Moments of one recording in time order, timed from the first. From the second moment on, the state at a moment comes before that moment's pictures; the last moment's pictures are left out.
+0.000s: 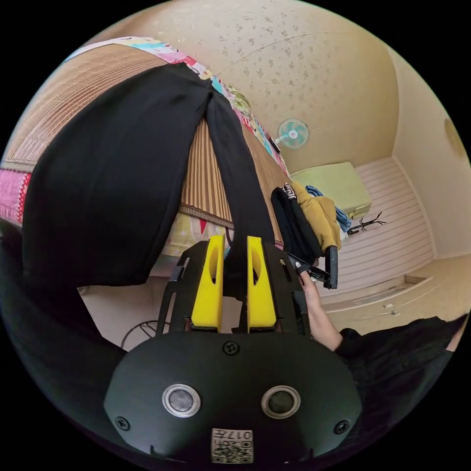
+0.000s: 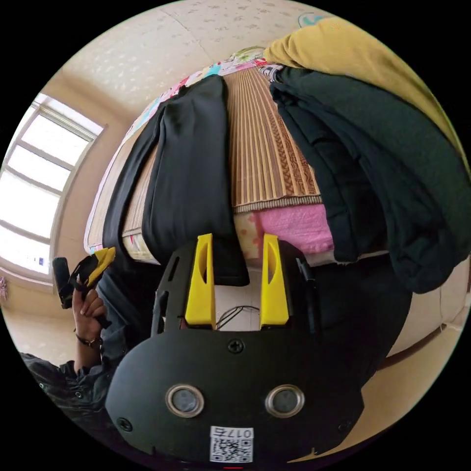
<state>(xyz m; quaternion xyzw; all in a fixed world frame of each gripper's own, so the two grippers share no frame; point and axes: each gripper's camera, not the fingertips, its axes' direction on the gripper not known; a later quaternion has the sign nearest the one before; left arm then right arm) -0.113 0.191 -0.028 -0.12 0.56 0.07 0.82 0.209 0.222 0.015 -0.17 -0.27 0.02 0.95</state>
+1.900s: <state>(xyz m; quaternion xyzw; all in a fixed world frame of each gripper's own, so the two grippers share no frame) -0.265 0.036 -0.019 -0.08 0.75 0.01 0.65 0.131 -0.172 0.182 -0.06 -0.42 0.01 0.91</state>
